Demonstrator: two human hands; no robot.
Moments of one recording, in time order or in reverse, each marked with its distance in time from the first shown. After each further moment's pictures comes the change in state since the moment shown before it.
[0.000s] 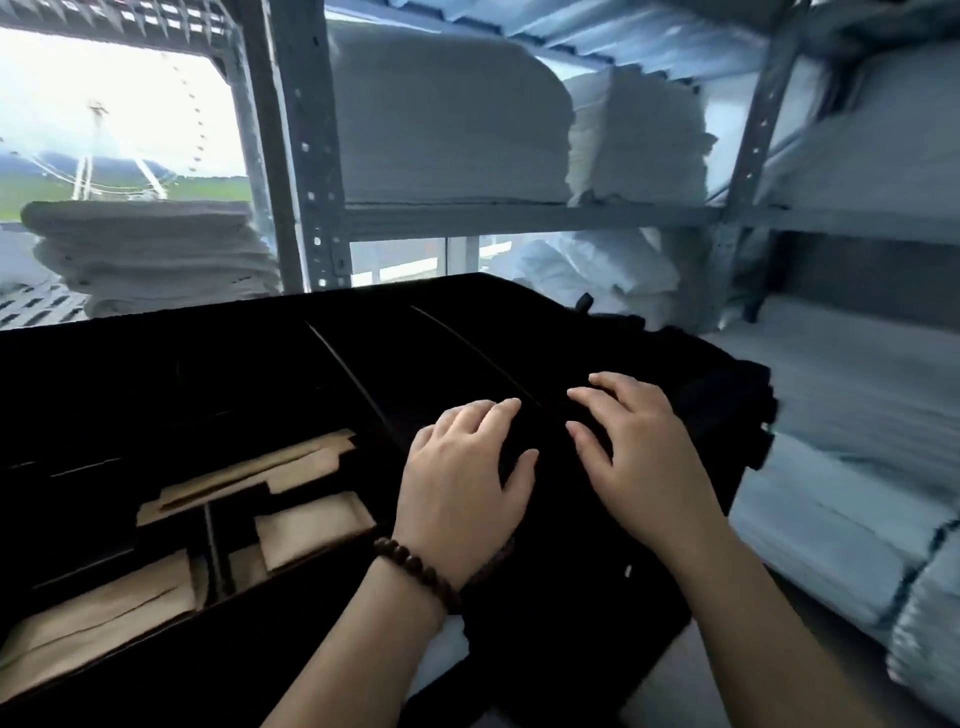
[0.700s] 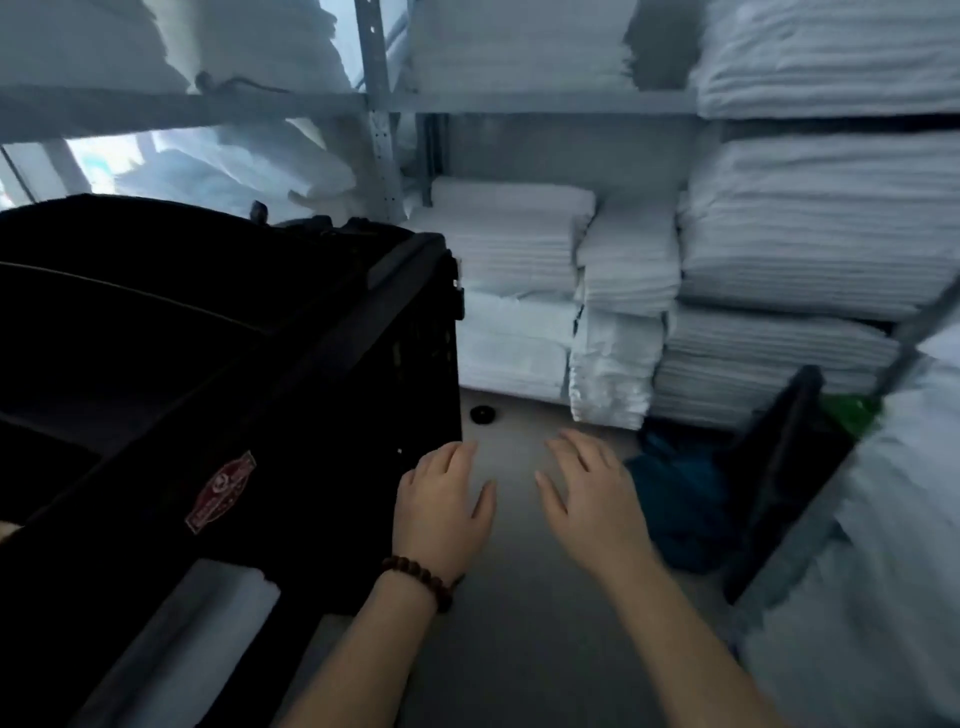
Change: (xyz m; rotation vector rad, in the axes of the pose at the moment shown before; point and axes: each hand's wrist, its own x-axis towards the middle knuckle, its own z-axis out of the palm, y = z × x) left_hand -0.134 0.097 0.145 -0.325 -0.514 0.351; right_hand -0.263 0.068 -0.017 -0.347 -0.008 0.736
